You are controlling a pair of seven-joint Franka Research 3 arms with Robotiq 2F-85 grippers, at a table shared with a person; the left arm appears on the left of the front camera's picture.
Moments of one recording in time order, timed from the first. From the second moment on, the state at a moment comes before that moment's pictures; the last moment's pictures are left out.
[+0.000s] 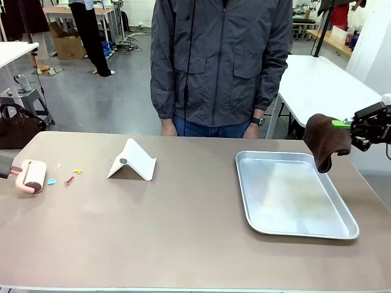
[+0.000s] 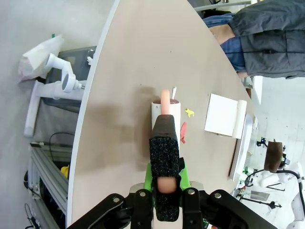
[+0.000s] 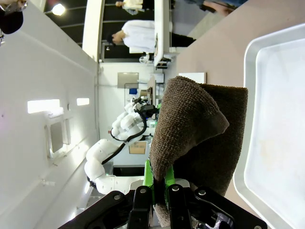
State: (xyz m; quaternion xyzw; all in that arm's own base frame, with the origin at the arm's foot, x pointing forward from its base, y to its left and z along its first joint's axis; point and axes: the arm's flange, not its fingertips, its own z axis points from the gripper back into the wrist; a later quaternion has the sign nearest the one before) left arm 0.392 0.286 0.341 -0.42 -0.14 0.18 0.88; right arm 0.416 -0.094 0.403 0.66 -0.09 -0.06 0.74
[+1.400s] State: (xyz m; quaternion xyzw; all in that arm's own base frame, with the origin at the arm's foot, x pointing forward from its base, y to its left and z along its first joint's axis) left arm 0.434 0.193 0.329 -0.44 -0.10 0.12 0.88; right arm 0.416 -0.095 0.403 0.66 -0.09 -0.06 0.74
